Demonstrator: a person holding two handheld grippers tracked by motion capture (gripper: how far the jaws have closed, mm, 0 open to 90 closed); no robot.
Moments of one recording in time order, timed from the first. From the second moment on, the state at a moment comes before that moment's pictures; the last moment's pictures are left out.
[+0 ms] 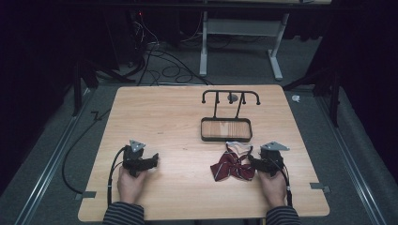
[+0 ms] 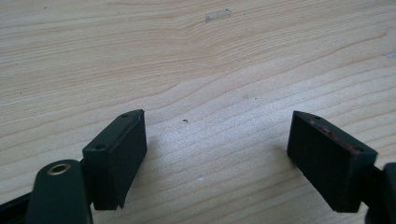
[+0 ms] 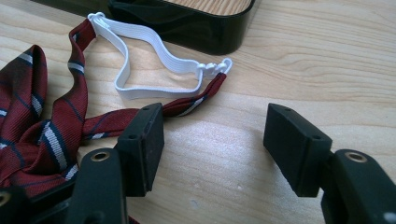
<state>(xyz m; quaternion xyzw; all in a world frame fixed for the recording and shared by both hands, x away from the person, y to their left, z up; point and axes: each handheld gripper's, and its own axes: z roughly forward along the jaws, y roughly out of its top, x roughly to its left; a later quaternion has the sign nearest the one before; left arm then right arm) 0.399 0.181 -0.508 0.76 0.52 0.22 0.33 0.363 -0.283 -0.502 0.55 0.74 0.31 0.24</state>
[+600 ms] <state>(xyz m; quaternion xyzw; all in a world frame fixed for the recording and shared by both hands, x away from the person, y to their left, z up) 0.400 0.181 -0.508 0.76 0.52 0.22 0.33 0.362 -0.281 -0.502 0.55 0.74 0.31 0.24</state>
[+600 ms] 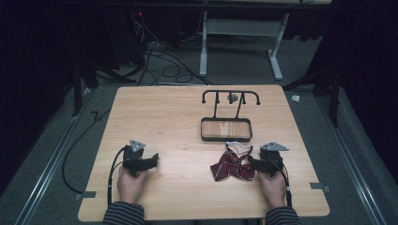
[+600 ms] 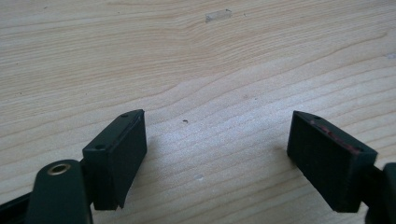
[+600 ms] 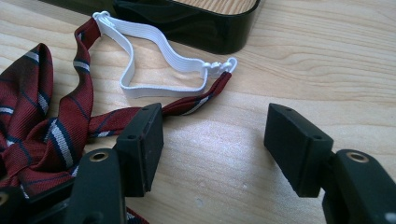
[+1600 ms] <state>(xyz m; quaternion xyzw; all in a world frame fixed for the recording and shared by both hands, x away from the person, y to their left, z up) 0.400 0.181 -0.508 0.76 0.52 0.22 0.33 0.359 -0.280 -0.487 0.54 0.74 0.33 0.24</state>
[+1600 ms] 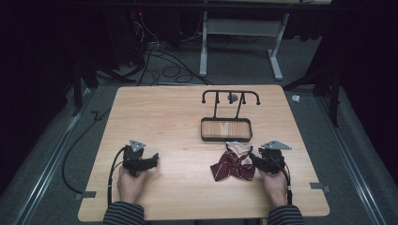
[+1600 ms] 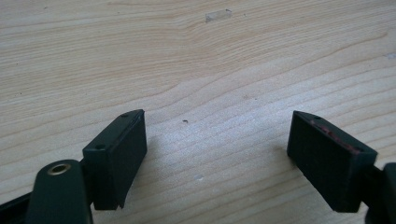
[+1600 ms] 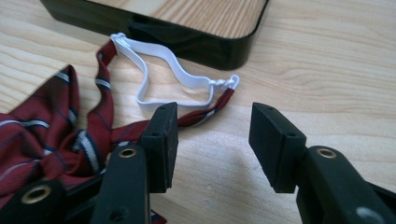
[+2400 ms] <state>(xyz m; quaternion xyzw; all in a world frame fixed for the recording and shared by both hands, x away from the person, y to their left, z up) 0.399 0.180 -0.508 0.76 0.51 0.22 0.34 0.367 -0.263 -0.471 0.54 0.74 0.33 0.23</state>
